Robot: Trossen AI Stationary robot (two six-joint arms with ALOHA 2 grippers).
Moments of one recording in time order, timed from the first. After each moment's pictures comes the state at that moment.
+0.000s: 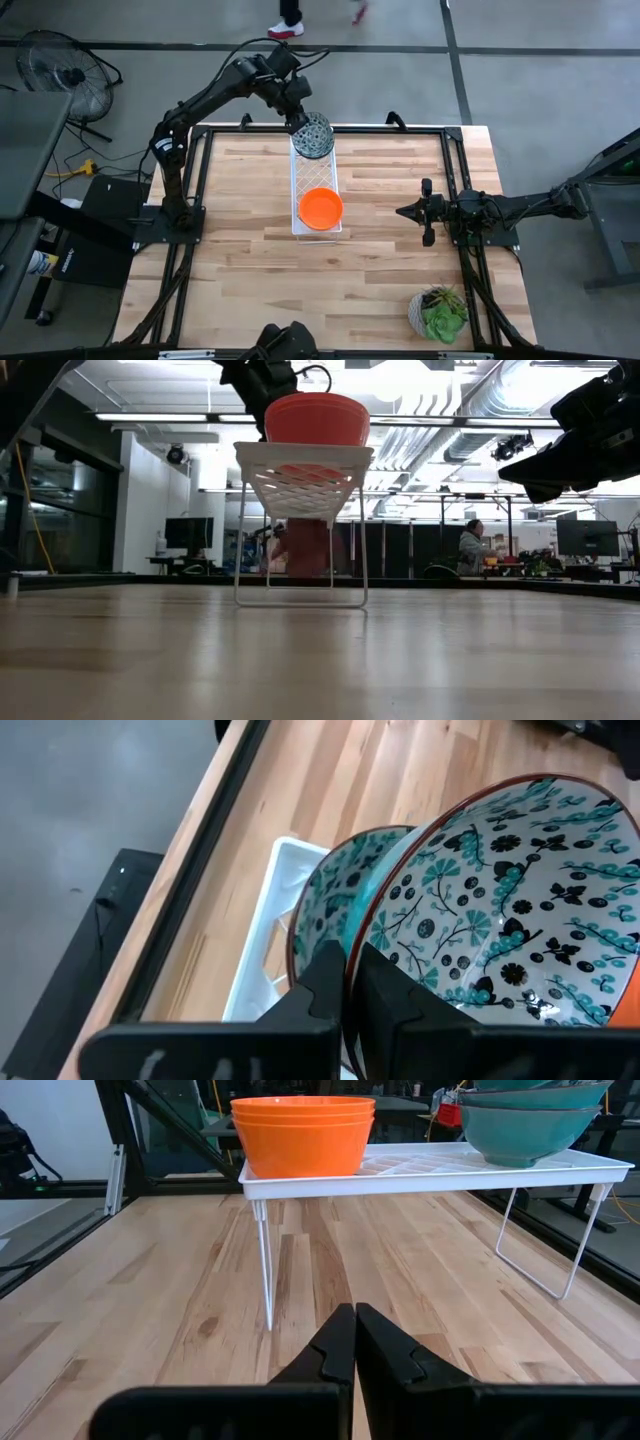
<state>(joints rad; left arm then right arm) 0.69 1.87 2.05 -1.15 0.35 0.23 0.09 0.21 0.01 0.07 0.15 0.04</state>
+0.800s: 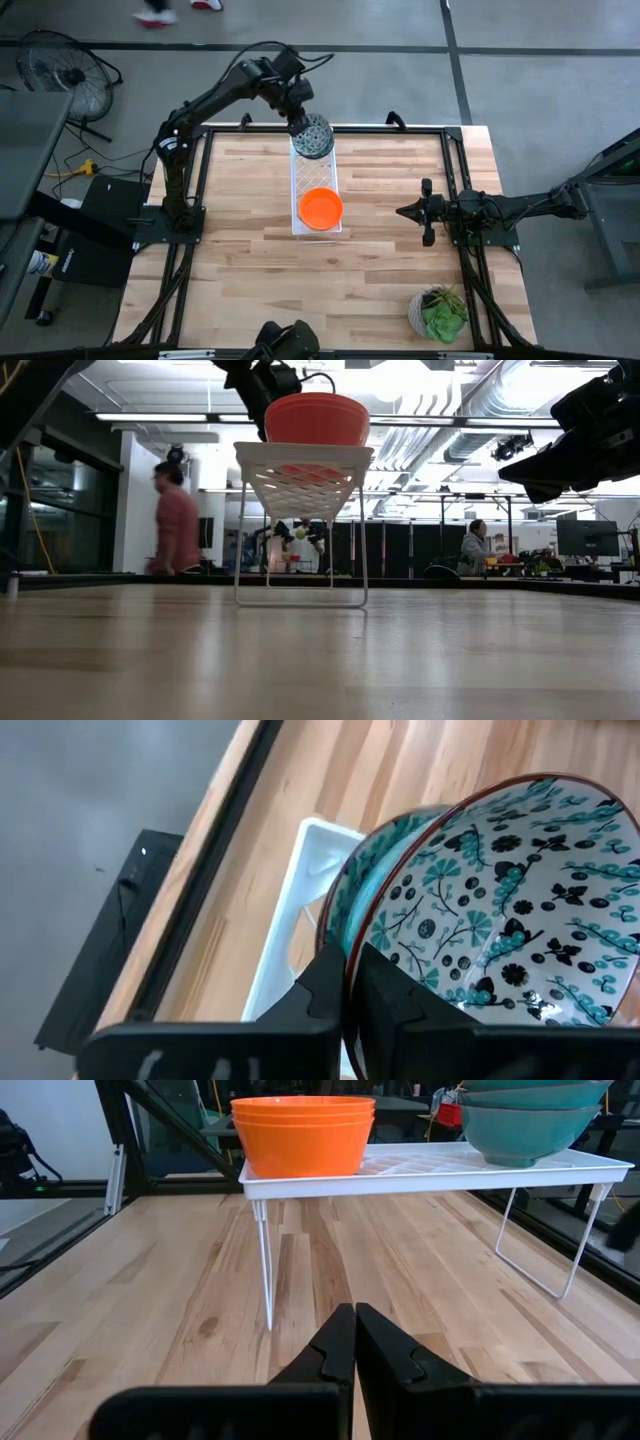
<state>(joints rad) 0.68 1.90 2.05 -1.16 0.28 0.23 0.09 0.21 0.01 0.07 0.15 0.04</state>
